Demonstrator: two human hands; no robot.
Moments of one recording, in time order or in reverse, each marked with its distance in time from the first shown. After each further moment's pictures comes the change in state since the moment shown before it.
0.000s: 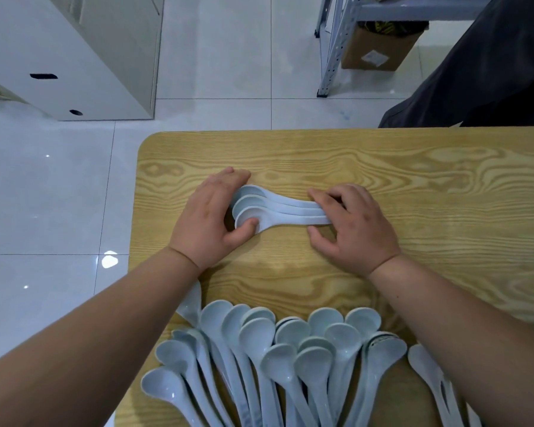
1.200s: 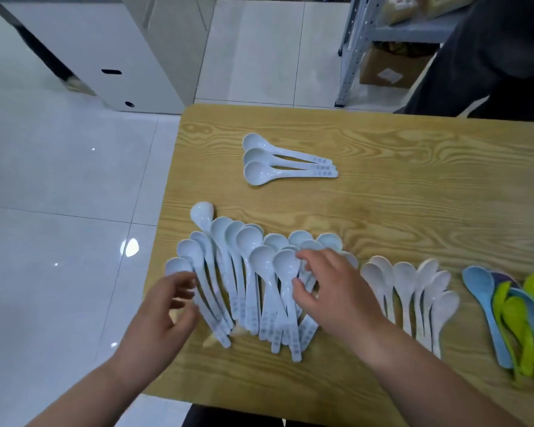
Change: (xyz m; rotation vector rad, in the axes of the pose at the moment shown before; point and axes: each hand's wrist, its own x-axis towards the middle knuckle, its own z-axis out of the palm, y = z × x) left_hand -0.266 0.155 -0.067 -0.290 0.014 -0.642; right_hand -0.167 -0.113 -0.100 0.266 -0.323 0.191
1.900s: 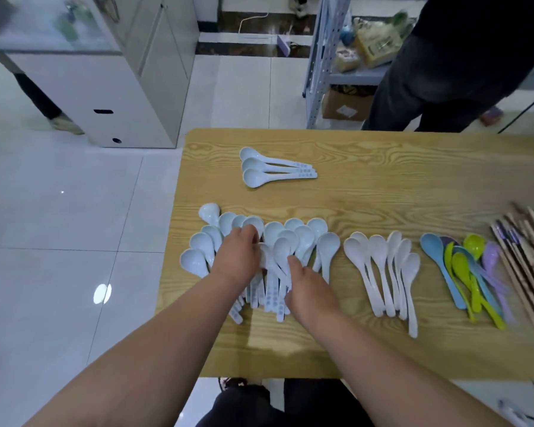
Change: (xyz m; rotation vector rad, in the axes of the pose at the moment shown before) left_hand 0.065 0.046 0.068 0.279 -0.069 0.148; right_hand -0.045 -0.039 0.067 -0.138 -0.220 0.347
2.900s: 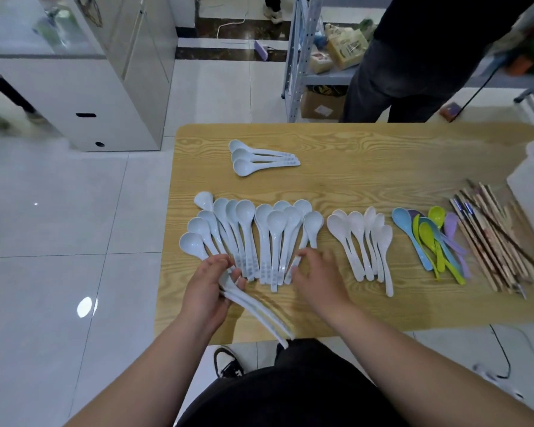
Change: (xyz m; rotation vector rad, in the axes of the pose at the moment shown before) left_hand -0.127 -0.007 -0.030 -1.577 -0.015 -0.612; right_hand -0.065 0.017 0.005 0.429 0.284 0.087
